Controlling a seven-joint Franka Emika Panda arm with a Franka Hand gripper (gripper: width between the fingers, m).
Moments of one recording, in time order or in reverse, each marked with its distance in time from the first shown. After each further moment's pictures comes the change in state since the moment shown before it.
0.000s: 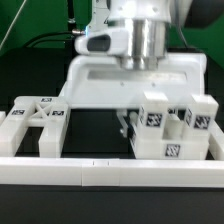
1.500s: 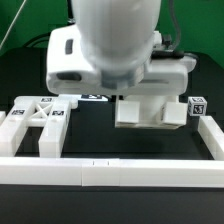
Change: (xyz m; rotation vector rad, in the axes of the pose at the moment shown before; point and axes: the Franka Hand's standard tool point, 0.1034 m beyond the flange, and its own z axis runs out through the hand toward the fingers) arm -0.061 0.010 -0.016 0.106 -1.010 0.137
